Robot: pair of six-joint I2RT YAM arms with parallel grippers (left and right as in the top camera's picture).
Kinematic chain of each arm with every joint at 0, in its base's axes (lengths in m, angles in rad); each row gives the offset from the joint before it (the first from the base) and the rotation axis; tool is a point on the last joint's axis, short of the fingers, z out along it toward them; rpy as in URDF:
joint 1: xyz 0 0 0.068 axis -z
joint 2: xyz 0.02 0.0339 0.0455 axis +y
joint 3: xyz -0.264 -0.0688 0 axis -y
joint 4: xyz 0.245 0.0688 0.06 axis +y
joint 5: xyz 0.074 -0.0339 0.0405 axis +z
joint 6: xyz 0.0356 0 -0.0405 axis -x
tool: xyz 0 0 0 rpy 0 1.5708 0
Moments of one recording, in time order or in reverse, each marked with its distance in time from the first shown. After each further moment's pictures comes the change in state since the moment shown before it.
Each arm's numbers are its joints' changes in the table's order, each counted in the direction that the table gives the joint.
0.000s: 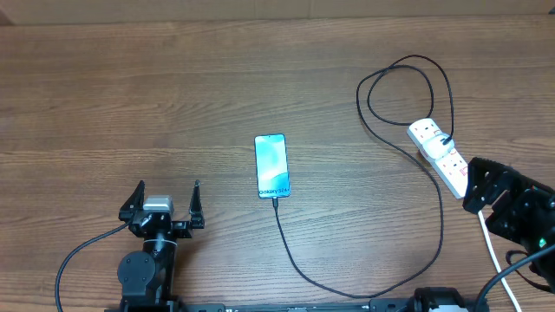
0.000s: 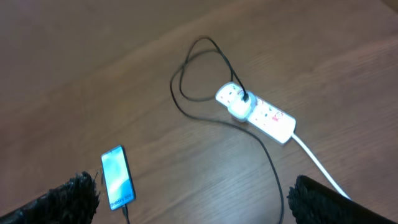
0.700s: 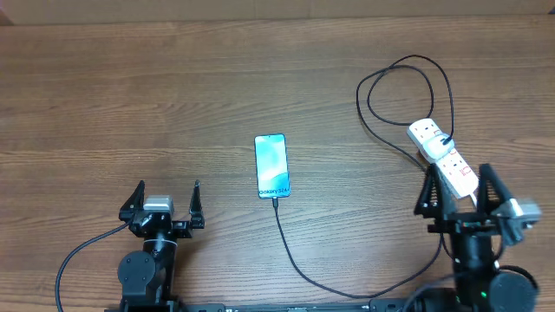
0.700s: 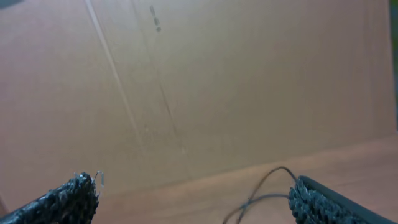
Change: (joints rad) left arm 0.000 0.002 -0.002 -0.002 0.000 -0.003; right arm 0.013 -0.868 -1.422 -1.425 0.126 0.095
